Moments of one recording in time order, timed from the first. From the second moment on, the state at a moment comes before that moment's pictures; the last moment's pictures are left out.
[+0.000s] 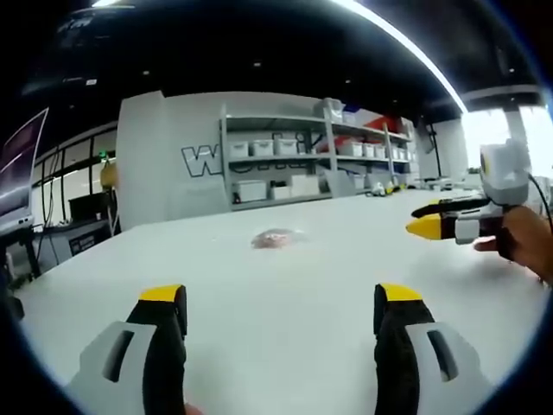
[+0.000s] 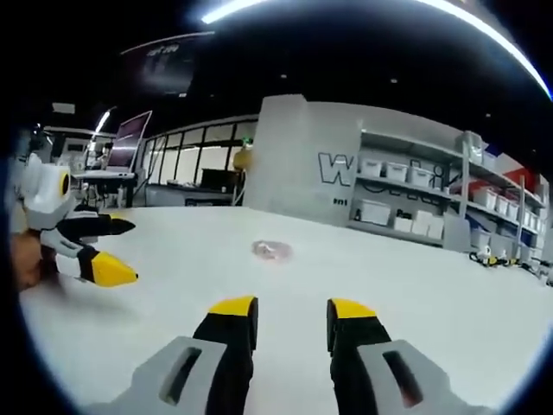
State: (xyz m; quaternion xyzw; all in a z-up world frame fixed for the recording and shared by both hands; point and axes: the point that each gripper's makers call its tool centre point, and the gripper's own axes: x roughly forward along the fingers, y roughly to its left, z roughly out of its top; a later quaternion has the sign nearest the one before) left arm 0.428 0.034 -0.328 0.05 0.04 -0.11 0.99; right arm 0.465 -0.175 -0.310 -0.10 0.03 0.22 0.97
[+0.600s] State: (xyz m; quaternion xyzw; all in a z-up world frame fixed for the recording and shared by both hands) left arm 0.426 0.034 -0.328 0.05 0.04 -0.11 0.99; right arm 0.482 -0.175 -0.322 -0.11 0.05 0.23 0.96
